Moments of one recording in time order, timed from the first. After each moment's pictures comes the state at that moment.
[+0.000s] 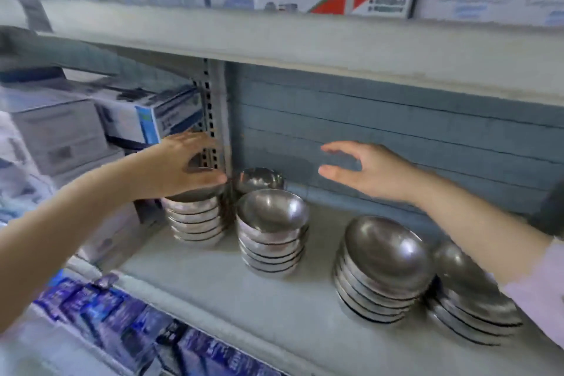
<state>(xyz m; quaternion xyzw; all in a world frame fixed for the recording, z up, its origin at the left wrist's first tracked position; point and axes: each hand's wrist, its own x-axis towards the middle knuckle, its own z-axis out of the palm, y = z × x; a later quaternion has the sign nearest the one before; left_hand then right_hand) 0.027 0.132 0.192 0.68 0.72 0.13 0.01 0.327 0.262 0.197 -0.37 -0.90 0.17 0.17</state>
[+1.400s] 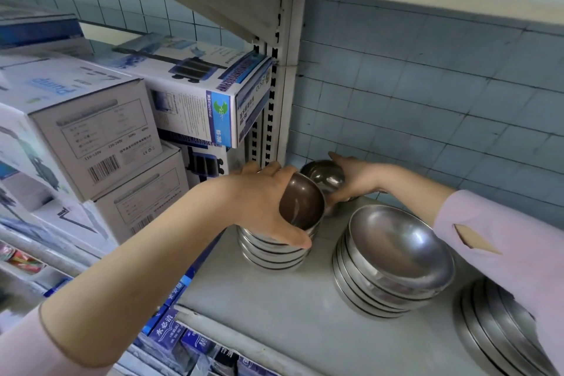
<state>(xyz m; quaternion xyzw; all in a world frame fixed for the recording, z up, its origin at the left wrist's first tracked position) -0.051 0.196 0.132 0.71 0.69 -0.05 0.15 0.123 0.376 0.099 -0.46 -0.85 0.22 -0.11</state>
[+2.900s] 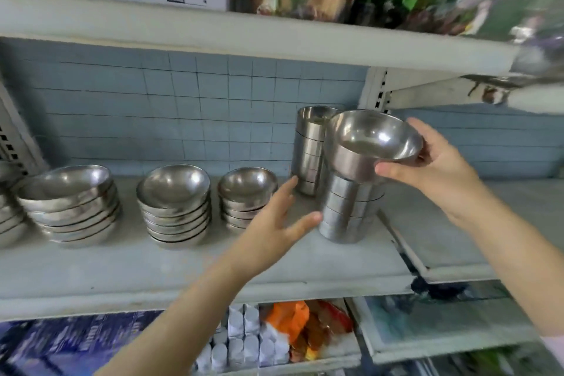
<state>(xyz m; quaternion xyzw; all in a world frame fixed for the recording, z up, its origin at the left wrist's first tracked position) 0.459 0.088 0.105 0.69 0.41 0.40 0.45 0.709 0.087 0.195 -0.57 -0.60 0.27 0.49</state>
